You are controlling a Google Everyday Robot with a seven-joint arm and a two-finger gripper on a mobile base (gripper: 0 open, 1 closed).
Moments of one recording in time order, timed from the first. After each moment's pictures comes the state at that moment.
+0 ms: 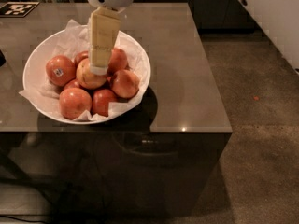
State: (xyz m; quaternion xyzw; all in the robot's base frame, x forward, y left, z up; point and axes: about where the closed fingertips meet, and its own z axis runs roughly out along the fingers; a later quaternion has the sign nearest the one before) arm 0.521 0.097 1.029 -0.74 0.62 0.04 0.24
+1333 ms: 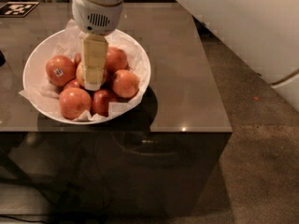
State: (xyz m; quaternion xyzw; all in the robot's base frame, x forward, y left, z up) arm 0.536 0.126 0.976 -0.76 0.62 0.03 0.21
